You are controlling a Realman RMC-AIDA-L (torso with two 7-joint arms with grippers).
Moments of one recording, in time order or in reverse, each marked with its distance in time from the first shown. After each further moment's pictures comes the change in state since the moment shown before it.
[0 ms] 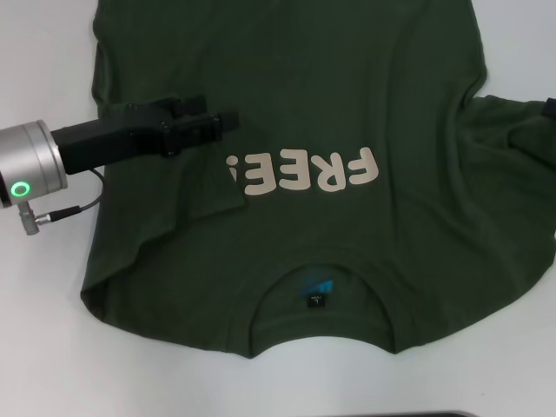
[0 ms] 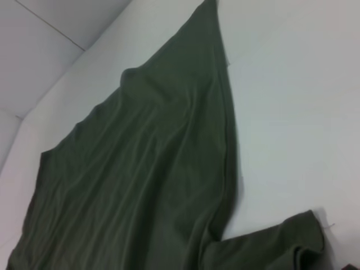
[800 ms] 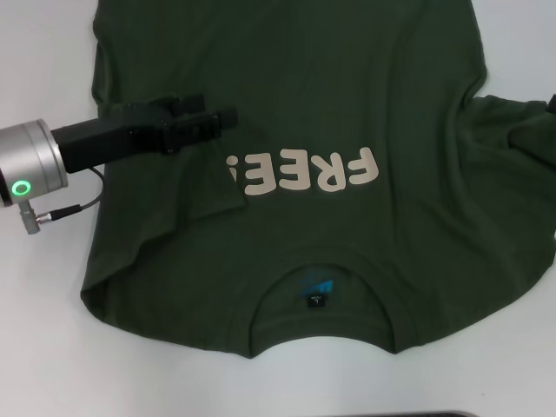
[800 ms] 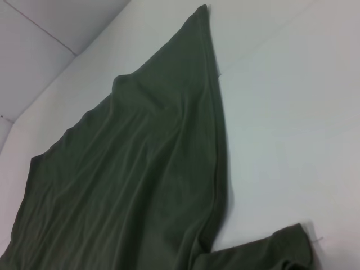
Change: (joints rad) left arm -0.001 0.000 0.000 -0.006 -0.007 -0.013 0.000; right arm 0.005 -0.008 -0.002 0.002 0.002 0.022 -0.008
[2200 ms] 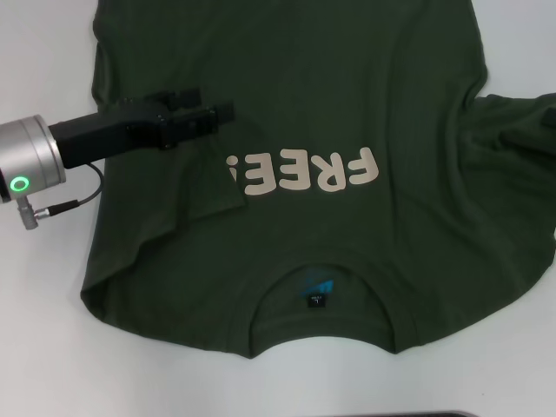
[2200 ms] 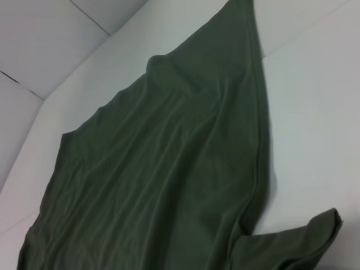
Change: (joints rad) left arm -0.003 0.001 -0.006 0.004 -0.002 -0.011 0.012; right arm 0.012 0.012 -0.006 0.002 0.002 -0.050 -0.058
